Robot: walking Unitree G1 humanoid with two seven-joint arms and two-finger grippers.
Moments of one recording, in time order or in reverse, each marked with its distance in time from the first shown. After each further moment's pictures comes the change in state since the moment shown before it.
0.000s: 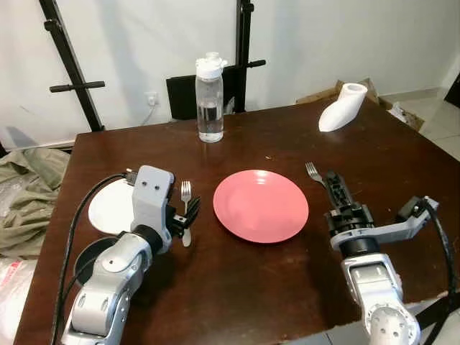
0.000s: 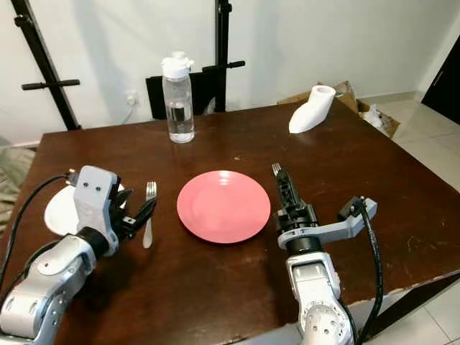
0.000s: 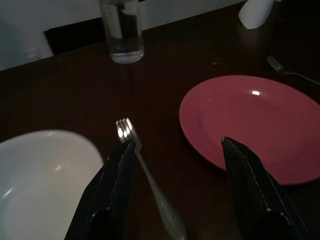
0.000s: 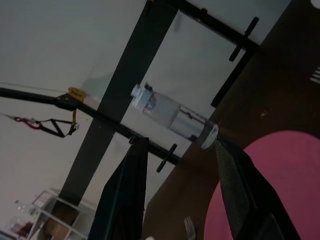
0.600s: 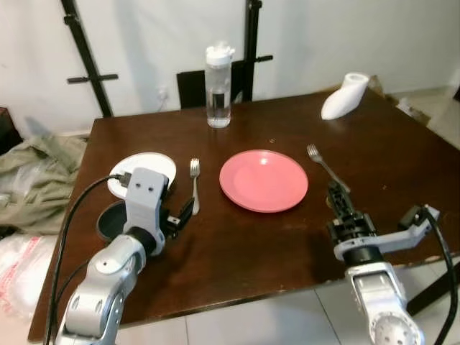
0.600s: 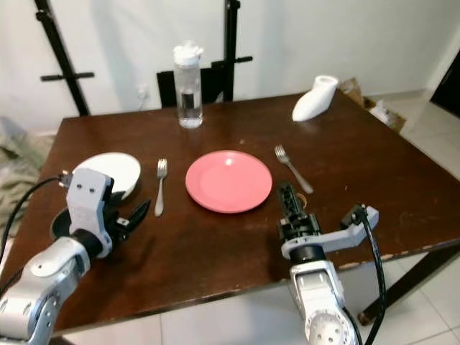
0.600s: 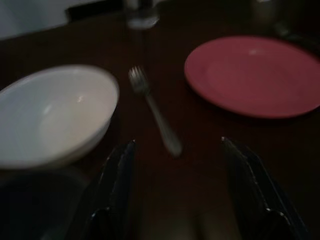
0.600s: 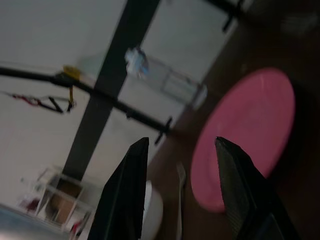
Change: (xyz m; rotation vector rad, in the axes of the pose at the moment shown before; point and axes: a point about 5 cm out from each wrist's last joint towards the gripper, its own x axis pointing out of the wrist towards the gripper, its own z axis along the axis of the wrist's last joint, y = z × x) left arm -0.003 0.007 -0.005 0.000 0.017 0.029; right arm -0.006 -0.006 -0.004 -0.012 0.040 -0.020
